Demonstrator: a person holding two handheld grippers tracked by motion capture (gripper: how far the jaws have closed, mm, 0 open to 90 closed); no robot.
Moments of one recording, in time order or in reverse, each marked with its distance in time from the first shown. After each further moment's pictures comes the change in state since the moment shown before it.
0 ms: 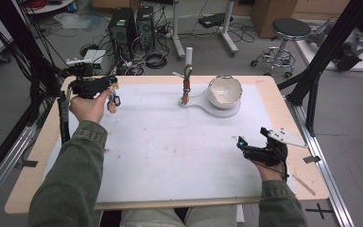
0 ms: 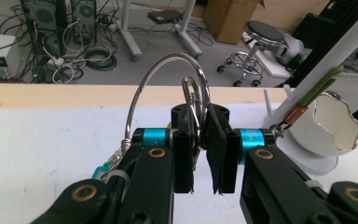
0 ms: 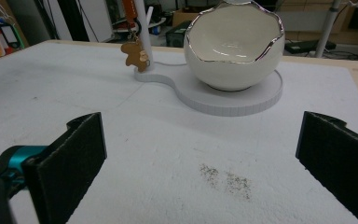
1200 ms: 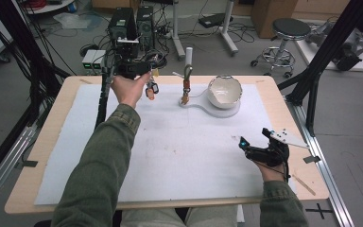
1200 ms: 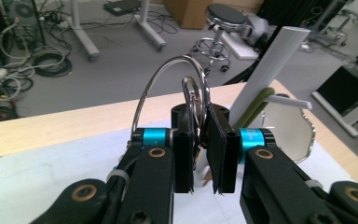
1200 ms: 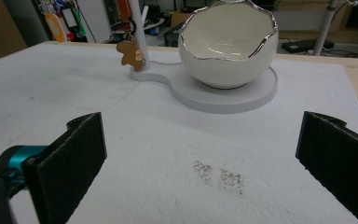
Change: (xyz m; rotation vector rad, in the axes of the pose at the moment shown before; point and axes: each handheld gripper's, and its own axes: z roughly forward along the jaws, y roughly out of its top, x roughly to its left) left arm -0.080 0.028 0.080 0.073 -0.141 0.076; right arm -0.006 -0.004 -0.002 -0.002 -0.004 0.012
